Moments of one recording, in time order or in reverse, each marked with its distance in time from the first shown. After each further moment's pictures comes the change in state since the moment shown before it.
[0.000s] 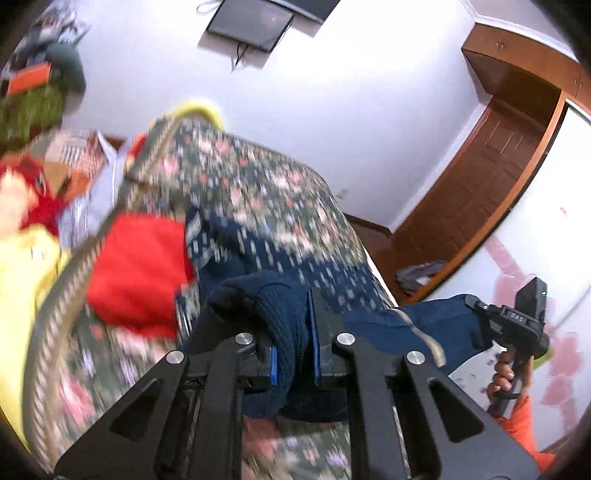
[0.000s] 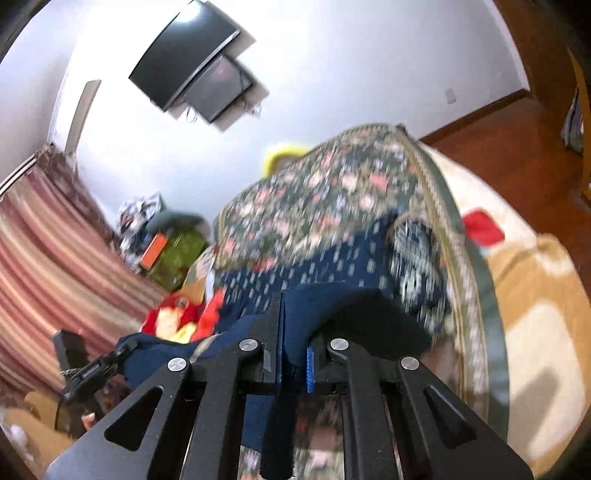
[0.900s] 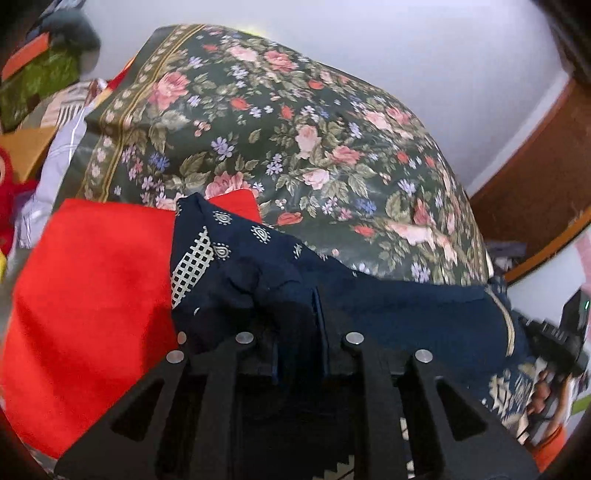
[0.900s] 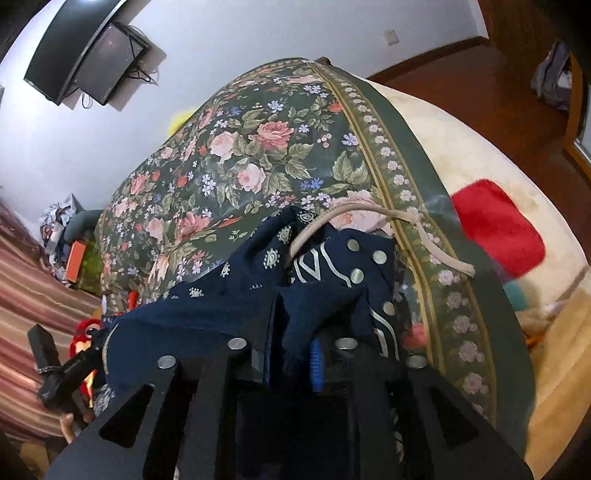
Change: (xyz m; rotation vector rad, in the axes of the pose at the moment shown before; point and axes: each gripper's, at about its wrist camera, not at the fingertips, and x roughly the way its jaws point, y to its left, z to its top) left arm 0.258 0.086 0.022 -0.027 0.255 0.256; right arm 0.169 -0.135 0.041 0.154 0.192 -0.211
